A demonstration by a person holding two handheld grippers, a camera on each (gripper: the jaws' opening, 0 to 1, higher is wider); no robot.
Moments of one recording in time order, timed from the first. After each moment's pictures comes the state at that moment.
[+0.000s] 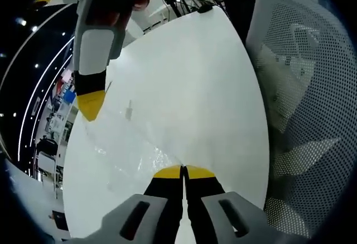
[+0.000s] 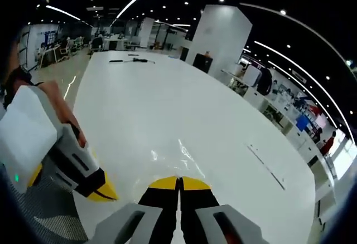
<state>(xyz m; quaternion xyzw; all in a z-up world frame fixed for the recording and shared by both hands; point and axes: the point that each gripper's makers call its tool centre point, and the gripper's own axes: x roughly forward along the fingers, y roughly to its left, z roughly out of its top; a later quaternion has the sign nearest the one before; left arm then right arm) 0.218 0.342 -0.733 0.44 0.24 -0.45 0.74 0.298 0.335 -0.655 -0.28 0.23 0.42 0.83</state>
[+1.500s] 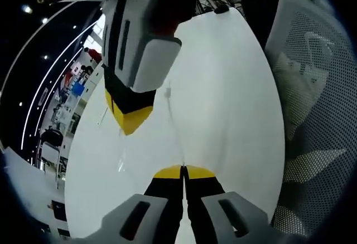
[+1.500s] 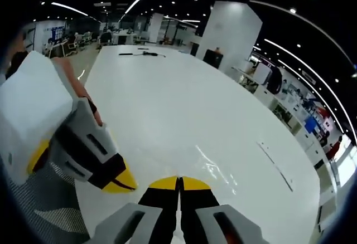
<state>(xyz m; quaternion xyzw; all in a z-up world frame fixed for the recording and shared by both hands) 0.245 0.345 -0.724 0.43 0.25 -0.41 0.76 0.289 0.341 -0.678 -0.30 0.25 0.45 0.80</state>
